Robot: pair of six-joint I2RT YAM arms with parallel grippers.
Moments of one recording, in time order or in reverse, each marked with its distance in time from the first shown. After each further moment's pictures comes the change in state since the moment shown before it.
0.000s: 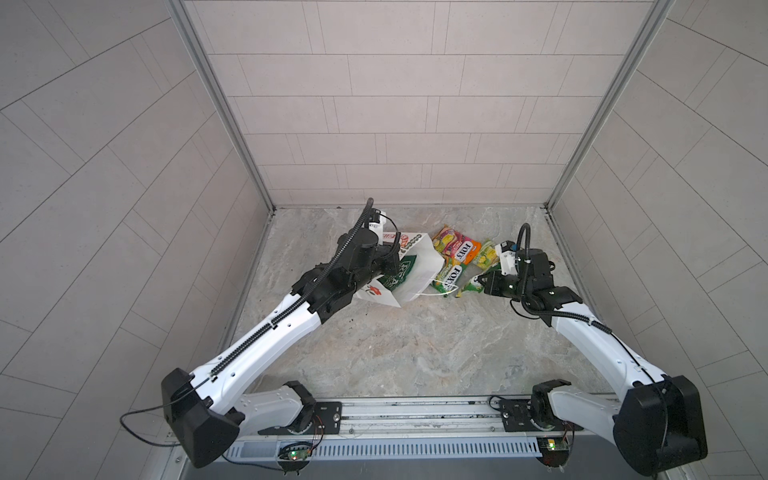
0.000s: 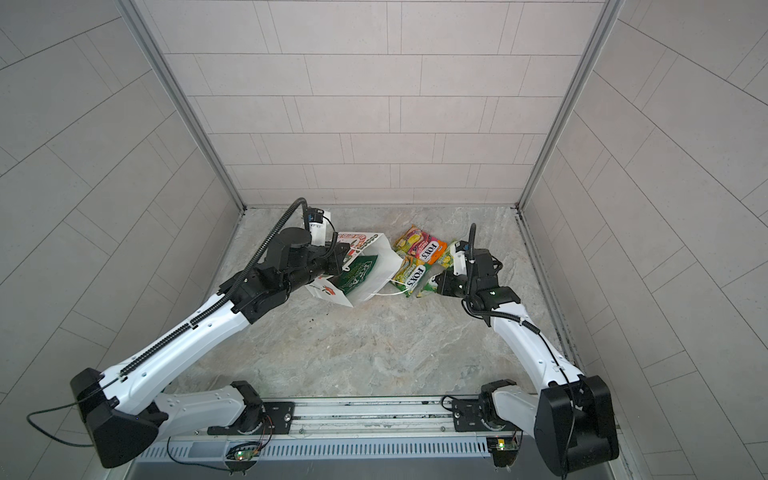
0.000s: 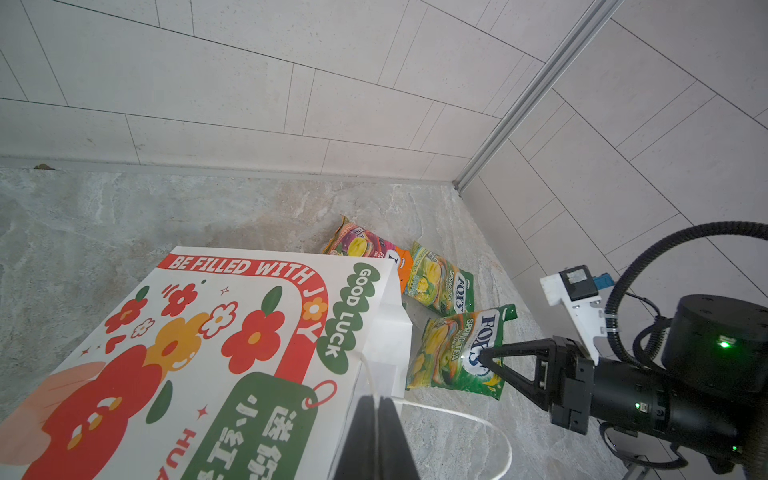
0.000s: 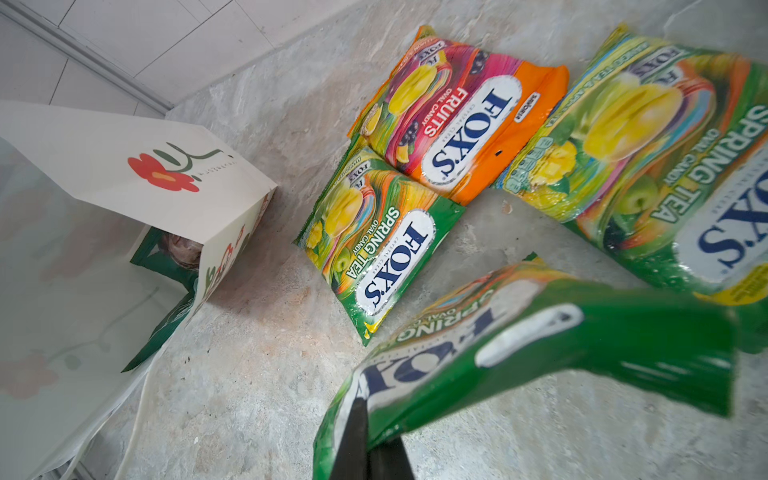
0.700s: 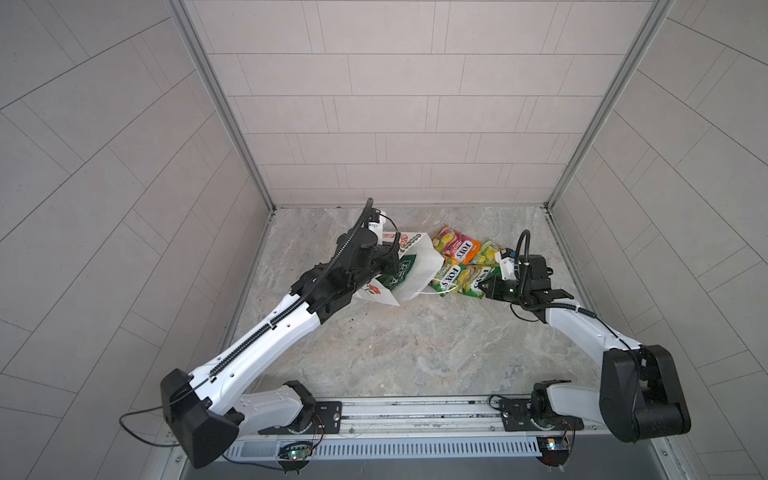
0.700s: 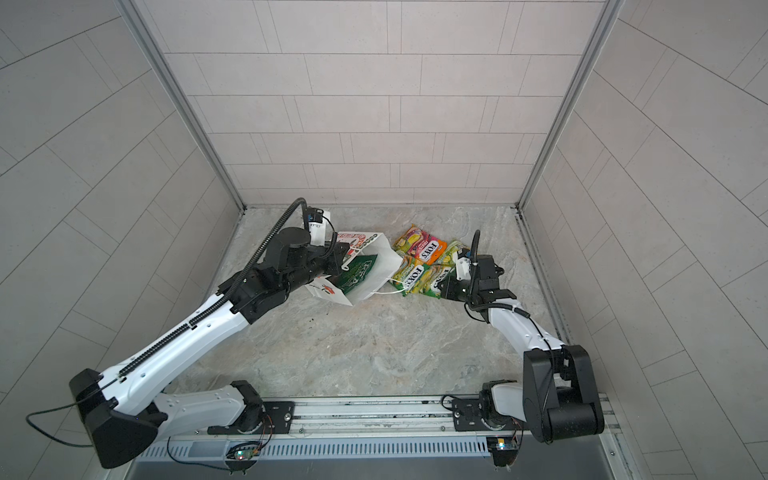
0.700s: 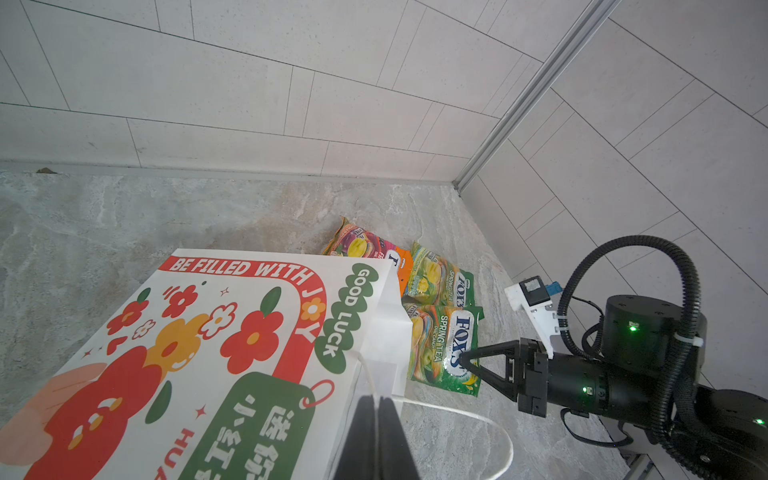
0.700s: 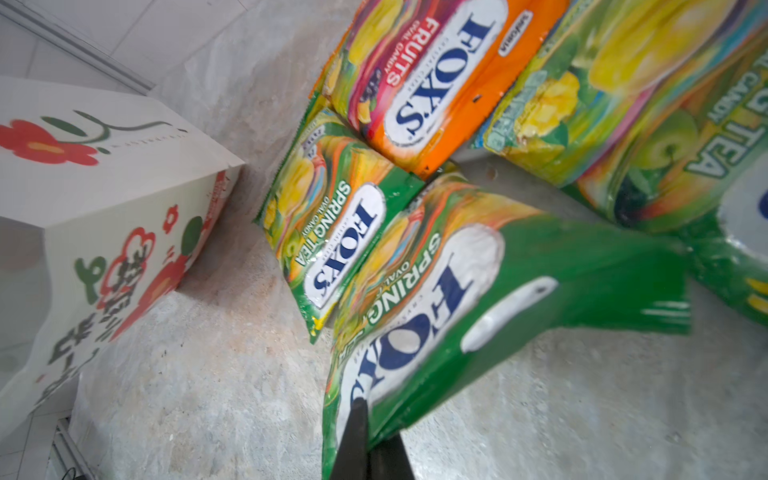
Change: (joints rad) left arm 0.000 -0.005 -0.001 0.000 0.000 0.008; right arm -0.097 0.119 -0.086 0.090 -0.076 -0.060
